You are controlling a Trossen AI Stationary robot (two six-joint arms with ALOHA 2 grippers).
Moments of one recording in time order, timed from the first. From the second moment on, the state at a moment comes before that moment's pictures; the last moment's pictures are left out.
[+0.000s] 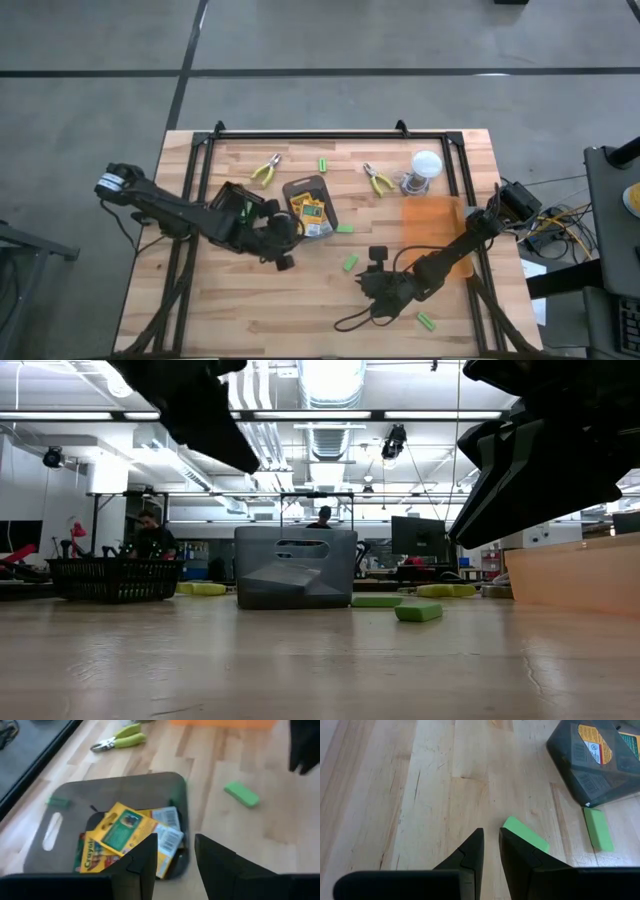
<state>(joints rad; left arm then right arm) -0.34 1.39 0.94 -0.35 -0.58 -0.38 0.63 1.74 0.93 -0.17 0.58 0.39</state>
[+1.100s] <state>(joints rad) -0.52 0.91 0.94 -0.51 -0.67 -0.11 0.63 1.74 0.93 -0.17 0.55 0.39</state>
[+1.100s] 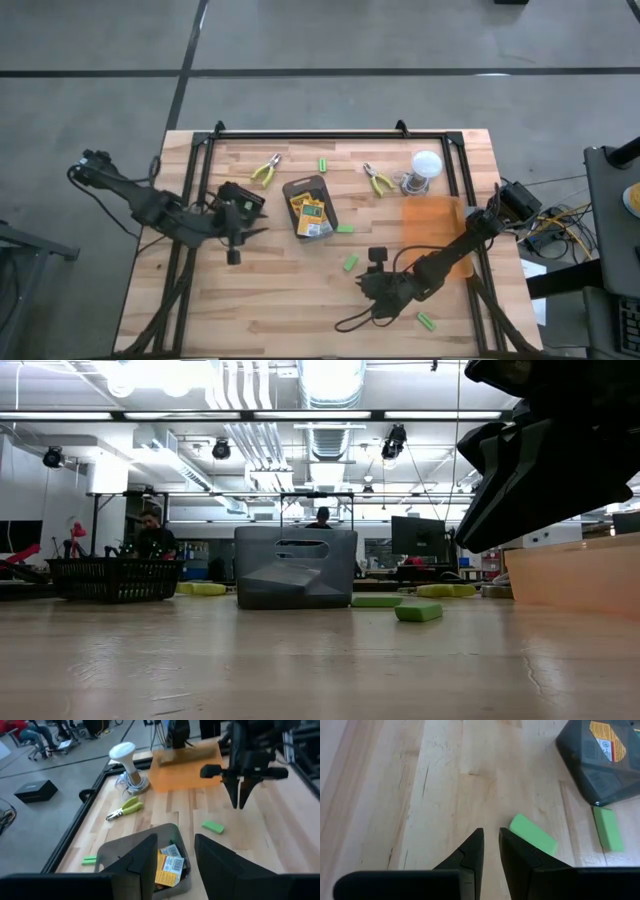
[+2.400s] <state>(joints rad) -0.52 0.83 0.79 -0.76 -0.66 -0.32 0.61 1.75 0.93 -0.13 0.60 0.34</state>
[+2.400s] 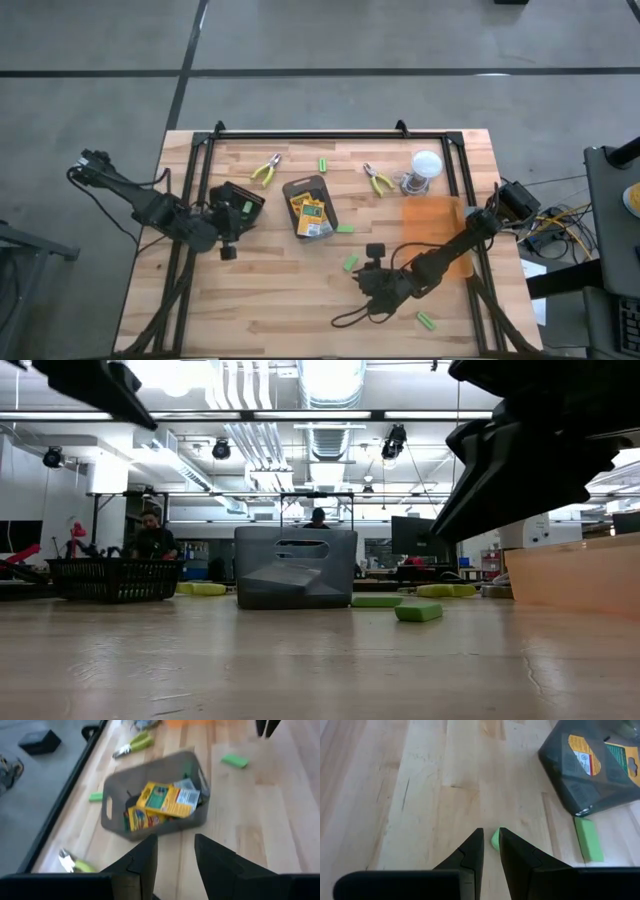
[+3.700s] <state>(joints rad) -0.51 0.83 0.72 -0.93 -0.78 -0.75 0.61 1.75 0.93 -0.12 0.59 0.34</state>
